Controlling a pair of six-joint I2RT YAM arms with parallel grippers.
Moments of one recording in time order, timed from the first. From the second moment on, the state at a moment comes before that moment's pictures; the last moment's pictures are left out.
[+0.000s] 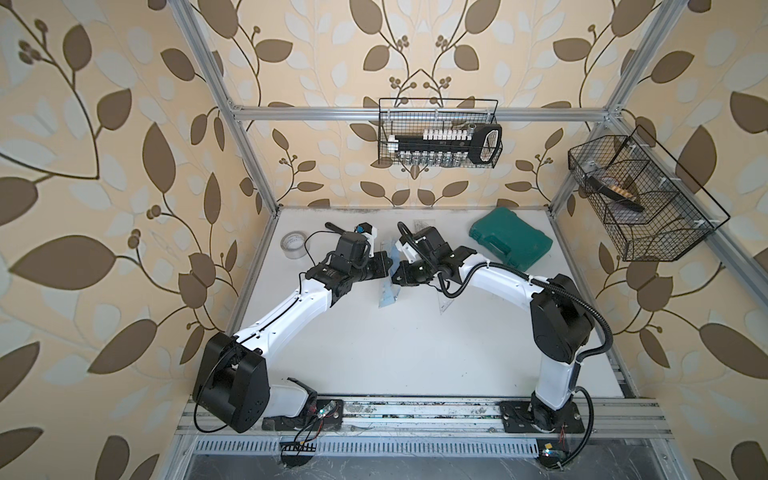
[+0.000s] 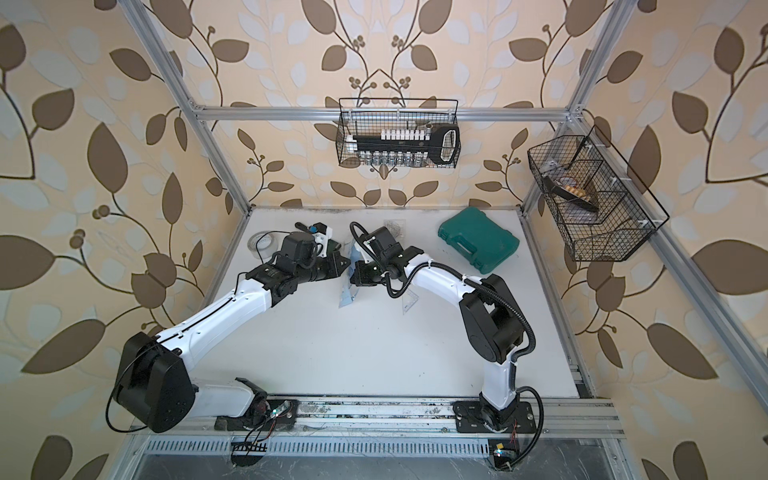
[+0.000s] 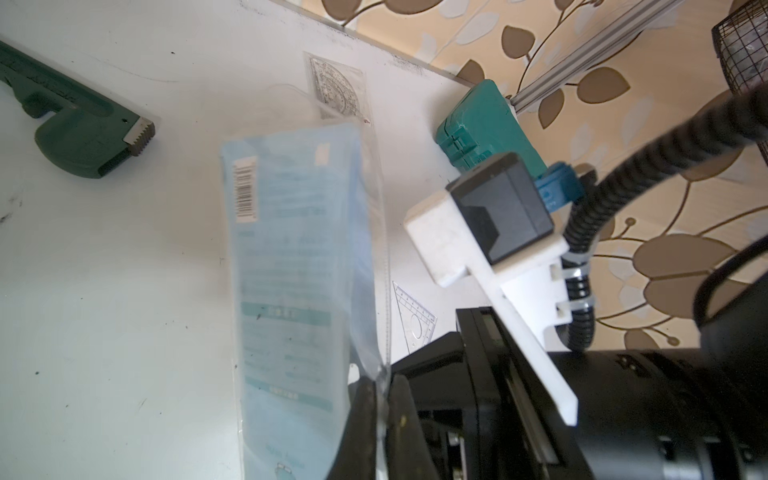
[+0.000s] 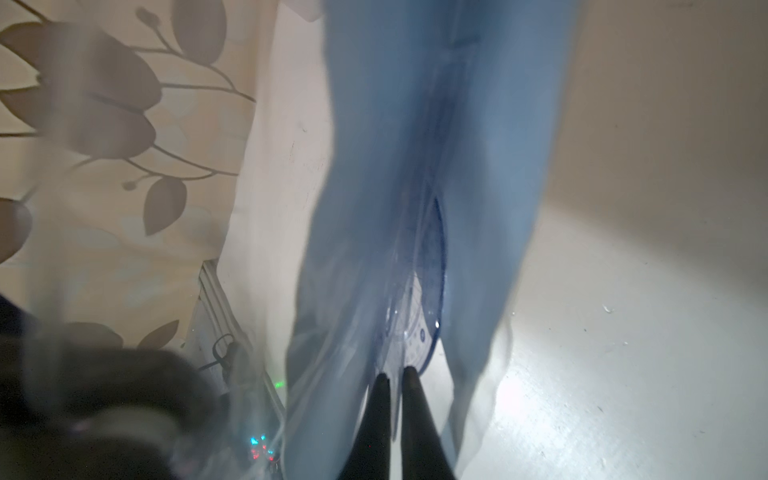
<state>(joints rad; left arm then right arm) -0.43 1.35 1.01 -0.26 0.25 -0.59 0.67 1.90 1.45 -0.41 -0.42 0.56</state>
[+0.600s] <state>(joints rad) -0.43 1.43 1.01 -0.21 0.20 -0.61 0.63 1.83 1.50 -0.50 -0.31 0.51</state>
